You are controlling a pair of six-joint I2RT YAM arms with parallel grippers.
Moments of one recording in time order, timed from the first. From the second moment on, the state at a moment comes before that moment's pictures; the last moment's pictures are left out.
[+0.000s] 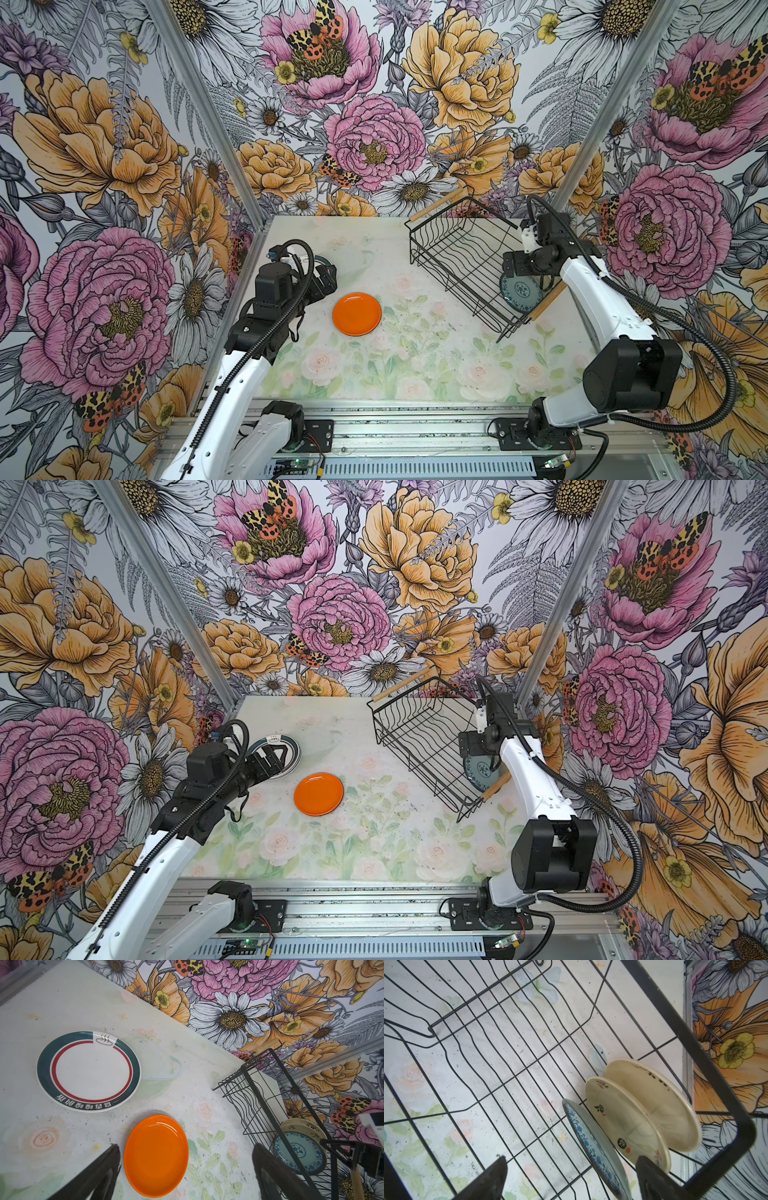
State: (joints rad) left arm -0.19 0.85 0.87 -0.47 0.07 -0.59; right arm -0.03 1.50 1.39 -0.92 -0.03 -0.10
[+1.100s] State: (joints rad) left arm -0.20 0.76 0.71 -0.15 0.01 -0.57; right arm -0.10 1.63 1.34 -0.93 0.03 -0.20
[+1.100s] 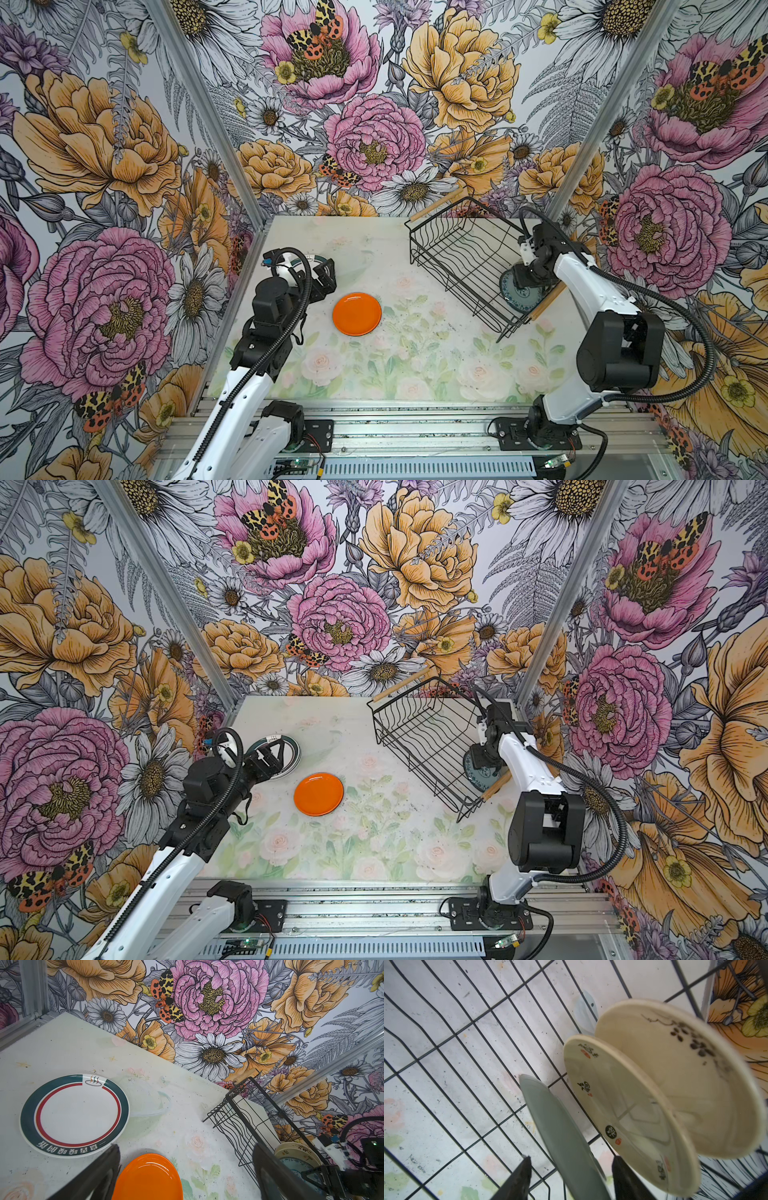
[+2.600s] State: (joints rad) left arm -0.20 0.83 0.71 -0.12 -0.04 -0.54; right arm -0.16 1.58 1.33 -0.88 -0.20 -0.51
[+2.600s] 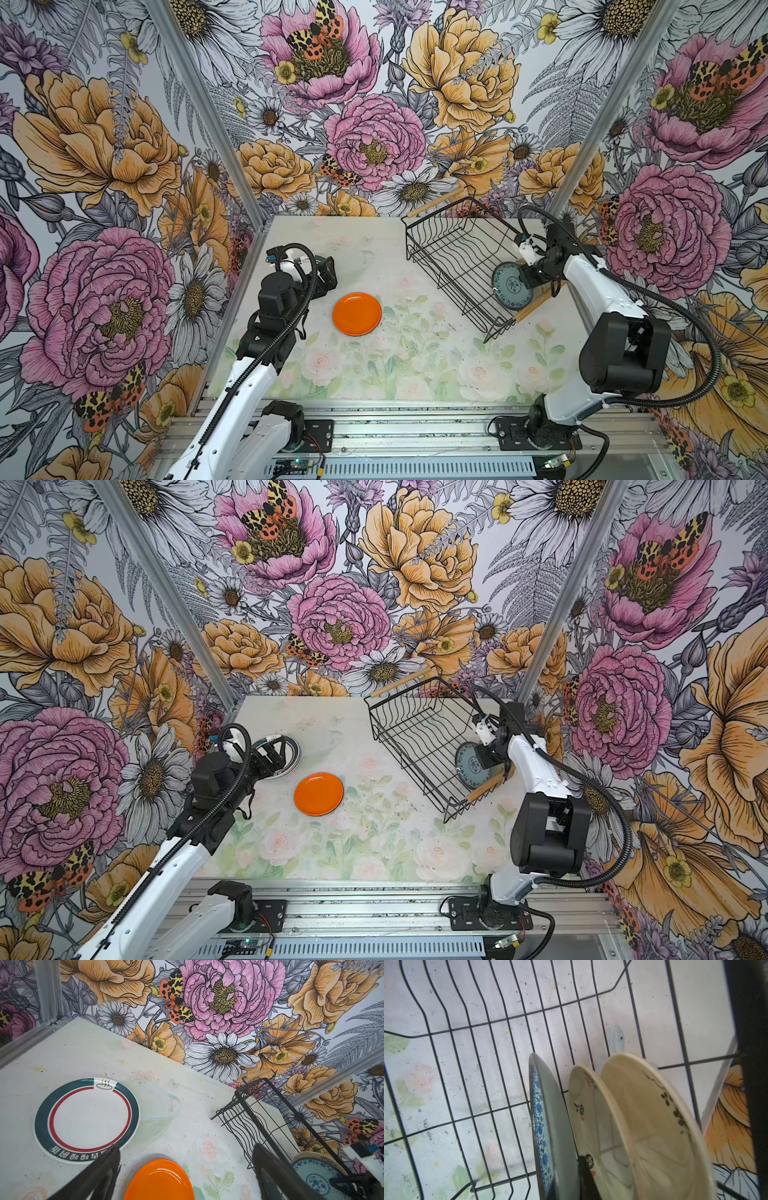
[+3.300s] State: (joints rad) left arm -0.23 0.89 0.71 -0.24 -0.23 -0.74; right arm 0.01 1.26 0.82 0.70 -0.28 0.34
